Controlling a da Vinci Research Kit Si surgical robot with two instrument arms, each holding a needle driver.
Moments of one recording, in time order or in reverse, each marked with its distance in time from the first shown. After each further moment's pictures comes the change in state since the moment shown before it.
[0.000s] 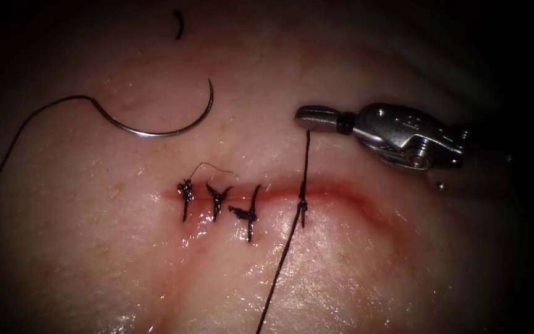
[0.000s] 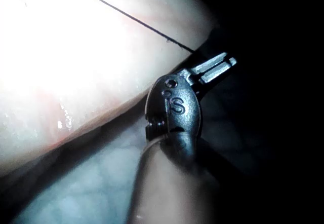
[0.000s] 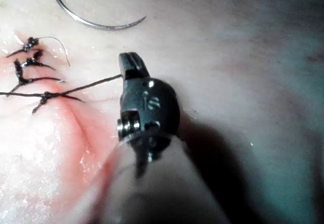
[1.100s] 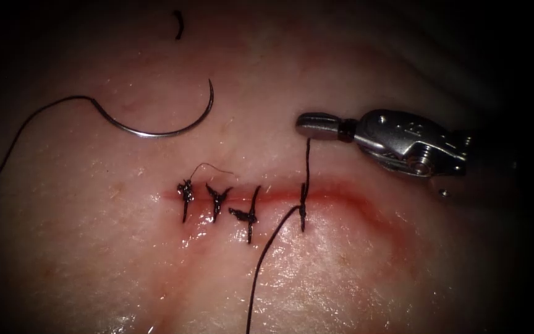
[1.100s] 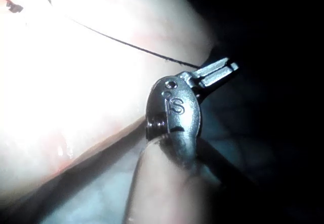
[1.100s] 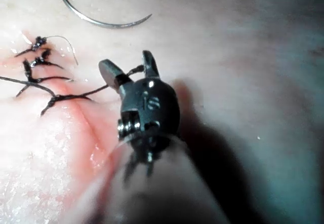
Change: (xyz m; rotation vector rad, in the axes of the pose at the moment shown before) right arm 0.001 -0.002 -0.002 -0.037 0.054 0.040; left arm 0.005 -0.004 0.003 -0.025 0.022 0.040
